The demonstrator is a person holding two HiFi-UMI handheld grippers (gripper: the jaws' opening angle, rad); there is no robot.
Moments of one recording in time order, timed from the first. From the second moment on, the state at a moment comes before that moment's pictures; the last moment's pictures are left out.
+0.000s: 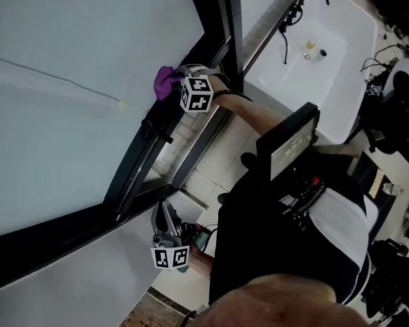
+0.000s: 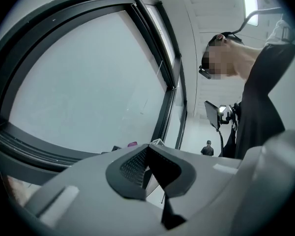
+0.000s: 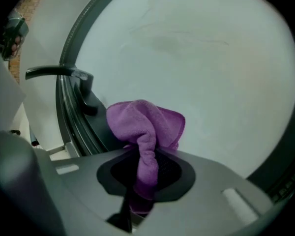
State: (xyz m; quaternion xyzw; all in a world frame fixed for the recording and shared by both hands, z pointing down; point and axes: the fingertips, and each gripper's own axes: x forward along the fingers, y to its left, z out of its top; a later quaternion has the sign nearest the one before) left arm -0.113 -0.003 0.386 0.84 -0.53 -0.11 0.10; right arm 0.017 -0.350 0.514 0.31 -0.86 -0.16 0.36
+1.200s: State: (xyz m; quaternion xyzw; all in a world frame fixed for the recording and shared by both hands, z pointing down) left arm -0.109 -0.007 0.389 0.84 -0.52 -0.12 0.11; right arm 0.224 -0.419 0.527 0.51 -0.65 -0.16 0.54
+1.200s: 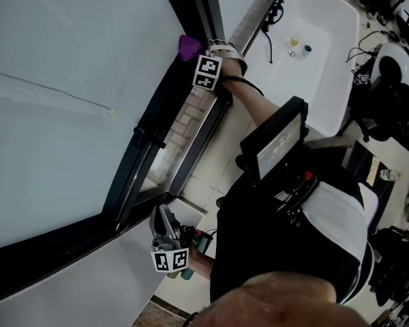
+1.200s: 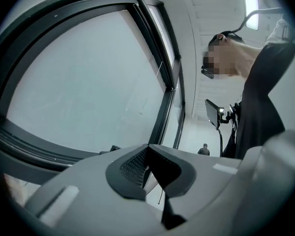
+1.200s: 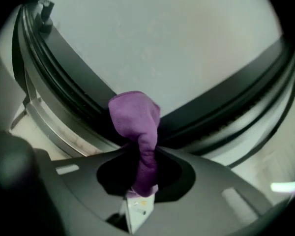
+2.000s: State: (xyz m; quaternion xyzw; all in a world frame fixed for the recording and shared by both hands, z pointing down) left arm -0.189 0.041 0.420 0.84 -0.49 -0.16 0.15; right arm -0.084 -0.033 0.502 0.08 -0.86 0.49 -0.12
